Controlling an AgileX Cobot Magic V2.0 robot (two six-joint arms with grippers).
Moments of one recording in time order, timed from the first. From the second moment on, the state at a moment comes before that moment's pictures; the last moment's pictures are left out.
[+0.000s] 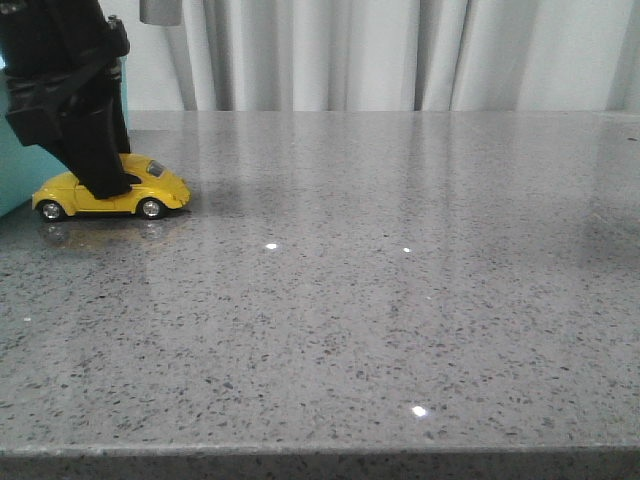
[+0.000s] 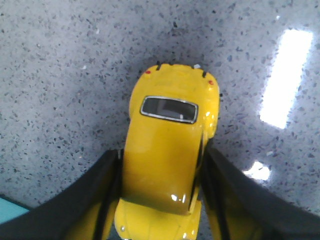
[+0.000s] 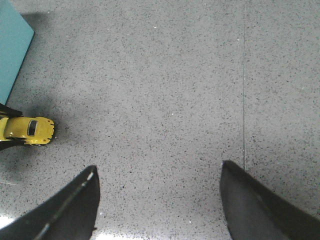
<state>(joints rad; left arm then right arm) -0.38 1.69 -1.37 -0.03 0.98 0.97 0.47 1.11 -1.35 -0.06 1.01 0.50</state>
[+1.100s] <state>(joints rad) 0.08 1.56 -1.76 -0.03 1.16 0.11 0.47 1.11 -1.35 -0.06 0.99 0.50</state>
